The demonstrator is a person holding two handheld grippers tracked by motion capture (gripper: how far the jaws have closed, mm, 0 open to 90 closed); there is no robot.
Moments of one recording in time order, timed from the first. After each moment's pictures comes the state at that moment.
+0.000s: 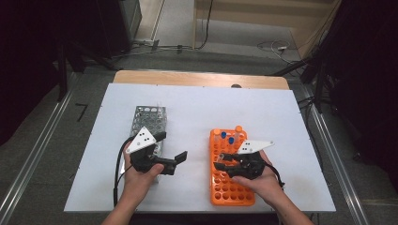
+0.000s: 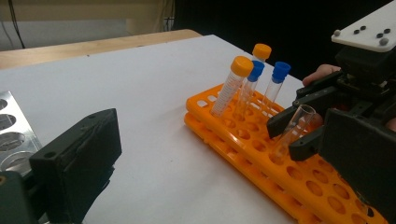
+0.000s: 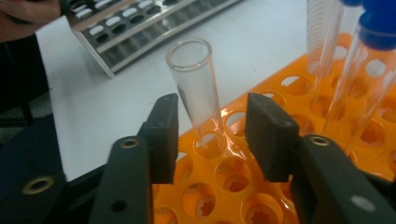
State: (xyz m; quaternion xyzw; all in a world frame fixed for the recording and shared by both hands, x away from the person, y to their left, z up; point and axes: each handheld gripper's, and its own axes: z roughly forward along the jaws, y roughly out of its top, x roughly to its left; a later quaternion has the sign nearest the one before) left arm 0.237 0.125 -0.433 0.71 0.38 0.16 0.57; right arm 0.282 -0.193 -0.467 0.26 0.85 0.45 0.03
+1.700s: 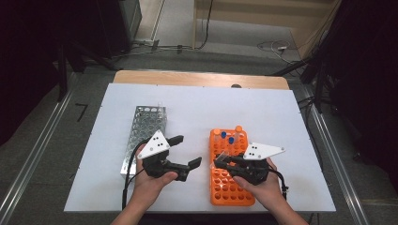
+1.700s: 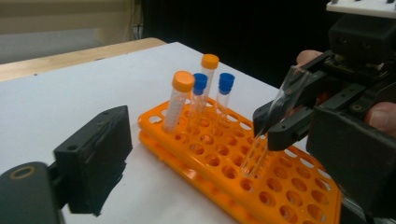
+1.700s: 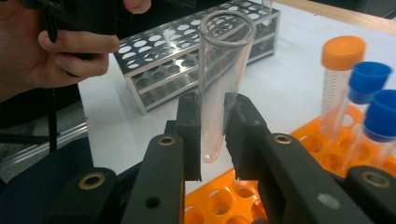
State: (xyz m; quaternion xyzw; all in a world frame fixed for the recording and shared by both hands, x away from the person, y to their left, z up) left arm 0.226 0.092 -0.421 0.73 0.32 0.14 0.59; right arm 0.256 -0.193 -0.437 0.21 0.83 0.52 0.06
